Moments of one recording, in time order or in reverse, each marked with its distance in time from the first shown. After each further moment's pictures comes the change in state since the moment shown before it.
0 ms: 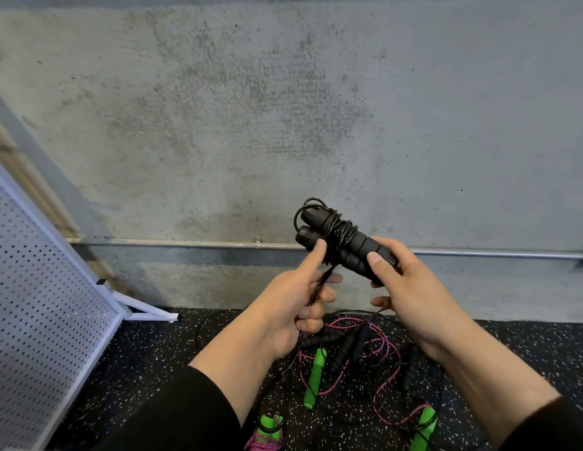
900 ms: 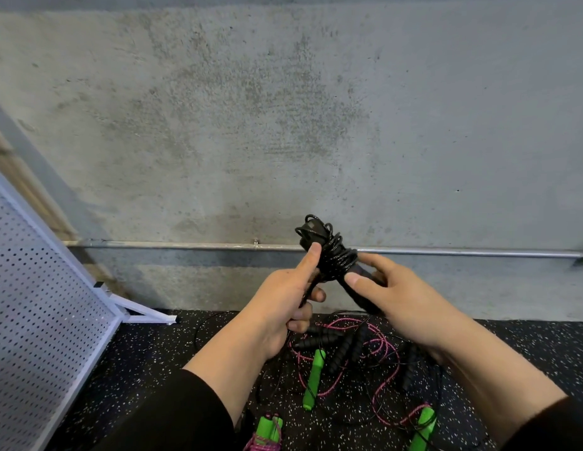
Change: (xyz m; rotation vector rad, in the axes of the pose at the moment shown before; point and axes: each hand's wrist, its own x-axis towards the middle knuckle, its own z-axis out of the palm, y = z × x) left_hand 0.002 -0.002 -0.005 0.077 0.060 0.114; right_hand 0.006 0.005 -0.009 -0.329 -0.220 0.037
